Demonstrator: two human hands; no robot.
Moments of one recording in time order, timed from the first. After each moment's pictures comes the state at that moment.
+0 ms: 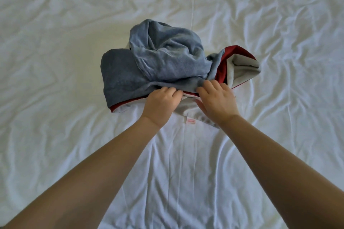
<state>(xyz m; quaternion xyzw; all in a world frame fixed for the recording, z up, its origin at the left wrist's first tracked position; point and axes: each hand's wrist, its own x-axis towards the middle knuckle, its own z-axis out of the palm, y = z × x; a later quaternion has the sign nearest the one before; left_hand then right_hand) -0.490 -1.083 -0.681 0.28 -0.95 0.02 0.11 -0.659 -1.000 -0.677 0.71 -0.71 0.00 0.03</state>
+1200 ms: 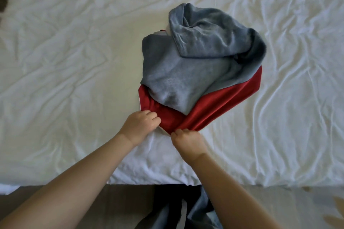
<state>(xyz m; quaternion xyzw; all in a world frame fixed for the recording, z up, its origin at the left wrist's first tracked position) -0.241 -1.029 -0.649 0.17 -0.98 -0.01 -0.08 -0.368 -0.903 -0.670 0.70 -0.71 -0.03 -0.08</state>
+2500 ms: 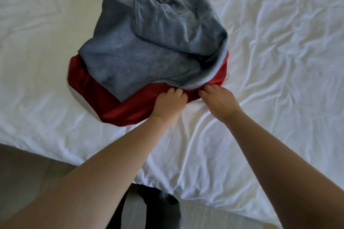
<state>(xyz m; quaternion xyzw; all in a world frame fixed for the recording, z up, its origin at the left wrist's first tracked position) -0.504 -0.947 -0.702 0.40 -0.91 -0.02 -0.09 -0.677 -0.922 -0.694 0.80 -0.58 -0.10 -0.06</state>
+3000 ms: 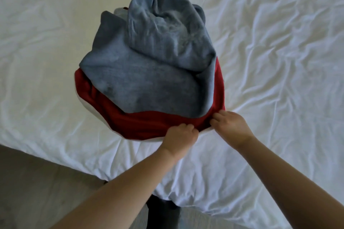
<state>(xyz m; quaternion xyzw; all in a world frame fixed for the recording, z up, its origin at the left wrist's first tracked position) -0.532 -0.878 -0.696 0.34 -0.93 -0.10 -0.09 -0.718 -0.865 -0.696 0.85 -0.52 0.01 -0.05</state>
